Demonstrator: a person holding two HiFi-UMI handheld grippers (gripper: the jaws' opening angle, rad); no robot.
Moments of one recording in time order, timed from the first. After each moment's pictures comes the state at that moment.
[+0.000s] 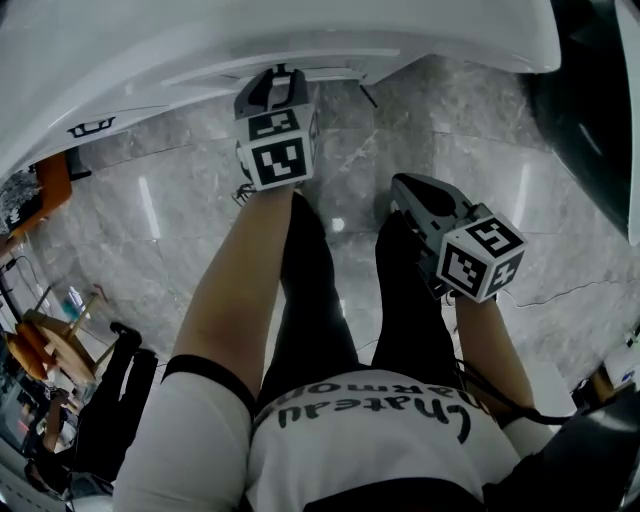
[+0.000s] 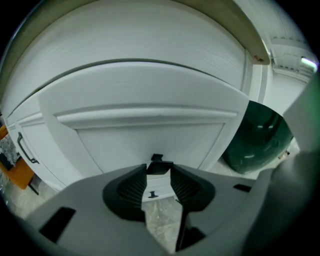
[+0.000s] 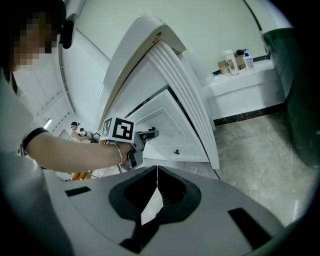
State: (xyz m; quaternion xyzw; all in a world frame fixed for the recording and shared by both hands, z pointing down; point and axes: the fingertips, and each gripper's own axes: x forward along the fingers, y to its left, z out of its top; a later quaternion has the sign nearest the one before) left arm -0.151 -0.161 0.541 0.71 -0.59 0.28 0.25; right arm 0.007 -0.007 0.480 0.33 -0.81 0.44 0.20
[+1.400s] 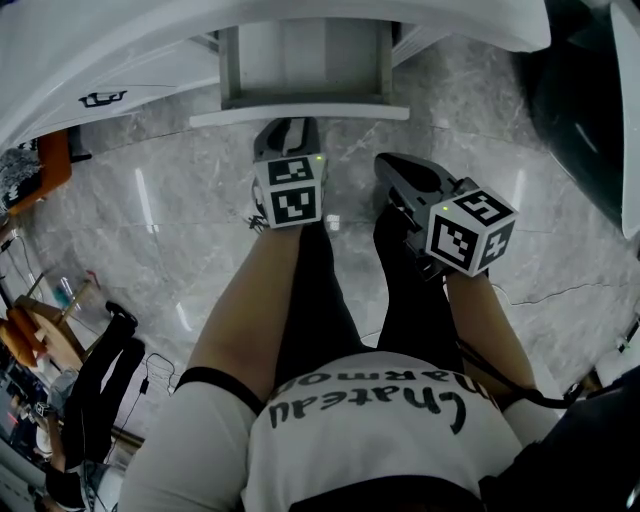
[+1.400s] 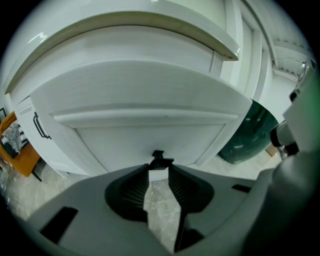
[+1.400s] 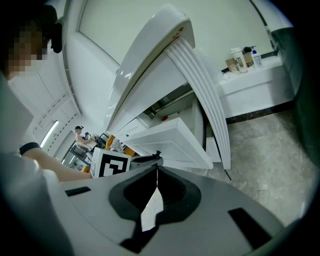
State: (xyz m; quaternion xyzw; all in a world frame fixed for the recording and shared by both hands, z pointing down) left arm -0.146 -0.045 0.554 0.71 -0.57 0.30 0.29; right arm -0.029 0.004 0.457 0.30 -0.82 0.45 0.18
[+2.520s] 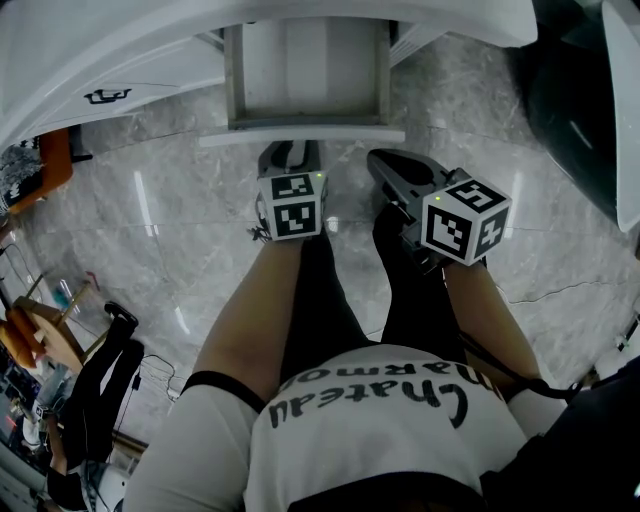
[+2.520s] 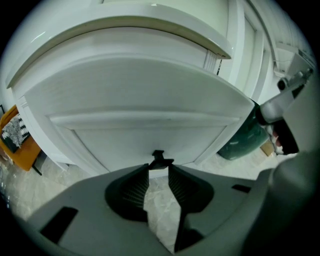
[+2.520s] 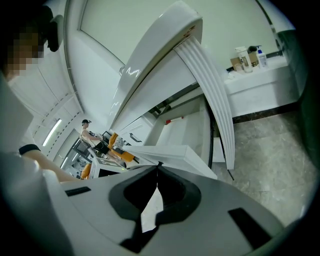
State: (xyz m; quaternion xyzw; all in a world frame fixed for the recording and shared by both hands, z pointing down) left arm -0.143 -0.003 0.559 0.71 -0.55 0.31 0.32; right arm -0.040 0.010 0.448 0.28 -0.83 0.45 0.19
